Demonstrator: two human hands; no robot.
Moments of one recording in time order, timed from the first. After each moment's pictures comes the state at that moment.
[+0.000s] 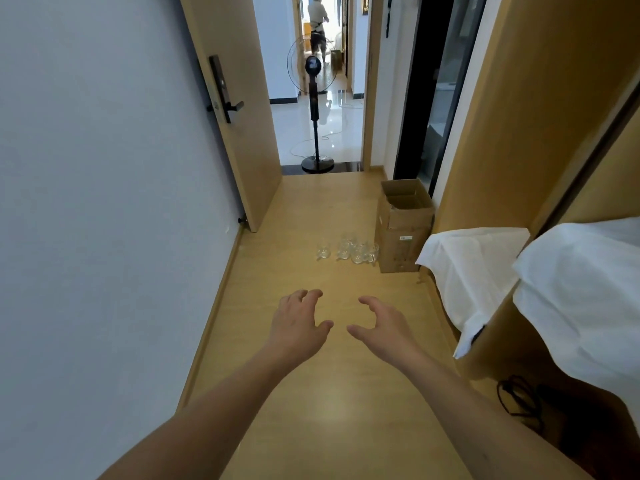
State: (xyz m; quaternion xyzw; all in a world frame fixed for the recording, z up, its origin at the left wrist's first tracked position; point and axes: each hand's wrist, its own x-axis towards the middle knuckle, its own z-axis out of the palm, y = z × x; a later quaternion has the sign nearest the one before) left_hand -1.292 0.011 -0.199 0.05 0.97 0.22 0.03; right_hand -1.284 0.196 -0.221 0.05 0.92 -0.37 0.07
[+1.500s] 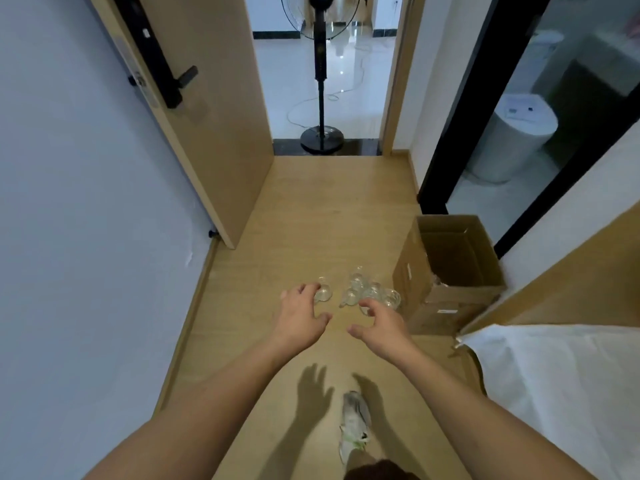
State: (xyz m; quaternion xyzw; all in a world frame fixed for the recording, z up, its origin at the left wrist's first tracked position) left_hand -1.974 0.041 -0.286 -0.02 0.96 0.26 0.13; right_hand -1.961 0.222 -0.304 0.11 0.90 -0.37 0.21
